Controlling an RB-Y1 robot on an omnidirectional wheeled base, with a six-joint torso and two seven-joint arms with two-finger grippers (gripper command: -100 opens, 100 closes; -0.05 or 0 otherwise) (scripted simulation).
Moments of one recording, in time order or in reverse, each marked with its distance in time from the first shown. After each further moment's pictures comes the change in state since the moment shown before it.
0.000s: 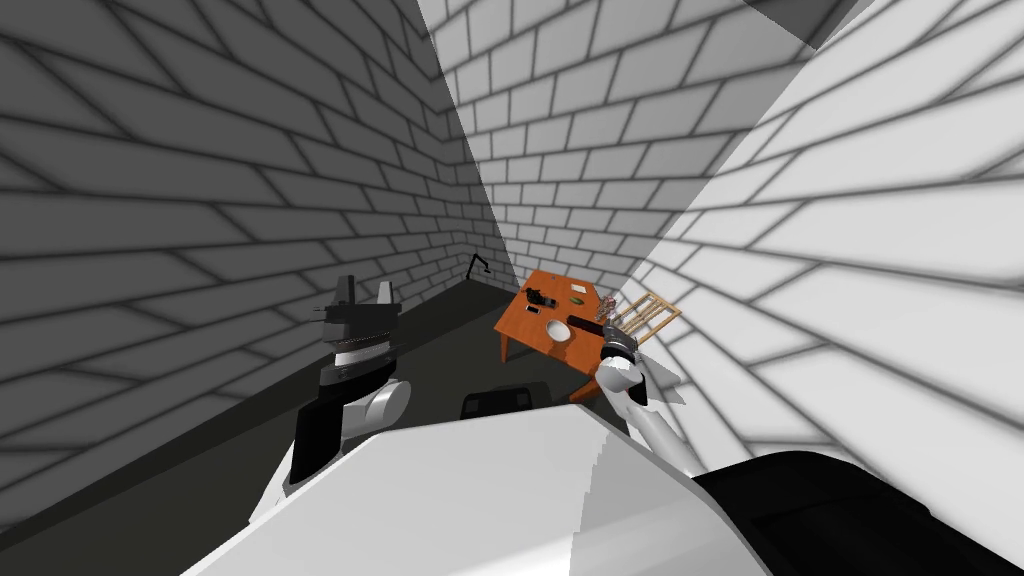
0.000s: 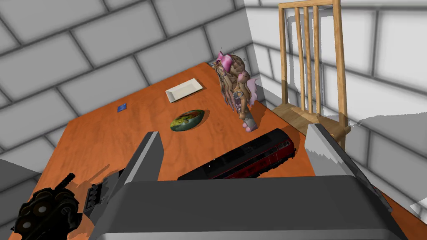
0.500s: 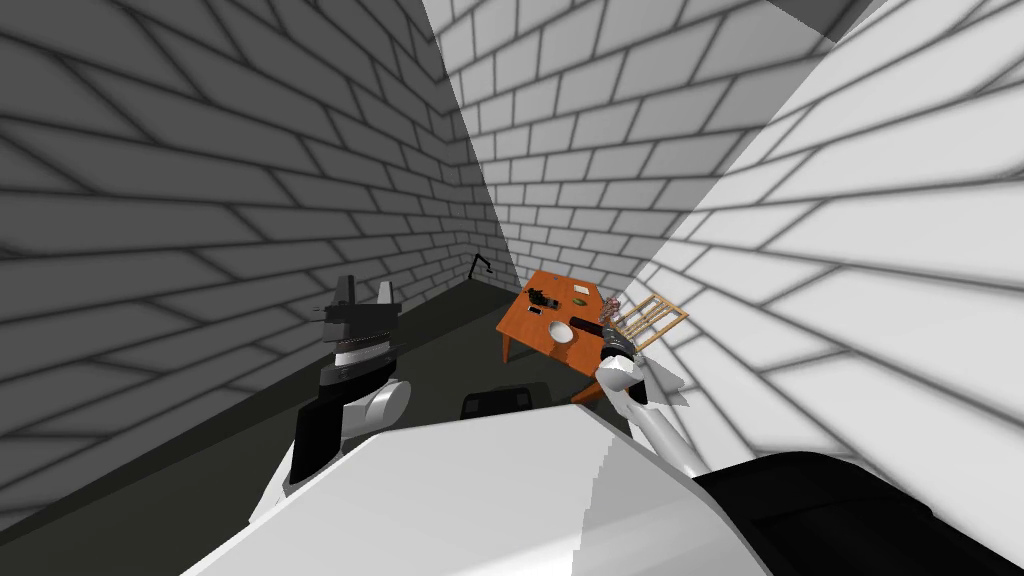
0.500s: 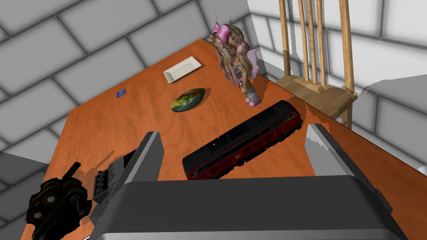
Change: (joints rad) left arm 0.000 0.000 0.000 0.000 0.000 0.000 0.000; right arm -0.013 -0.023 0.001 0.038 -0.130 -0.006 -0.020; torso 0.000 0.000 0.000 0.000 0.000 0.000
